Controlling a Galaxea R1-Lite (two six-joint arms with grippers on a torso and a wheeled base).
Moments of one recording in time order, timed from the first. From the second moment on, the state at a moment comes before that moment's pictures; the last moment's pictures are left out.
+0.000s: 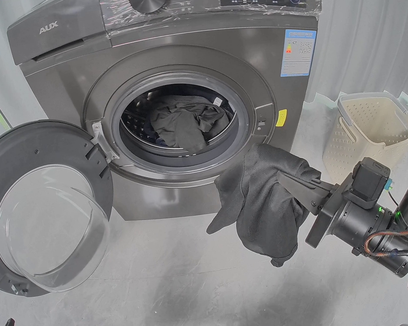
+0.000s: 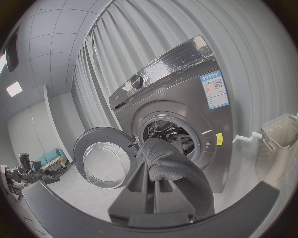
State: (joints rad) left arm 0.00 0.02 -0.02 0.00 -0.01 -0.02; right arm 0.84 1.64 -0.38 -1.45 -0.18 0.12
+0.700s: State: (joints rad) left arm 0.00 0.02 -0.02 0.00 -0.01 -0.02; right arm 0.82 1.65 -0.38 -1.45 -0.18 0.12
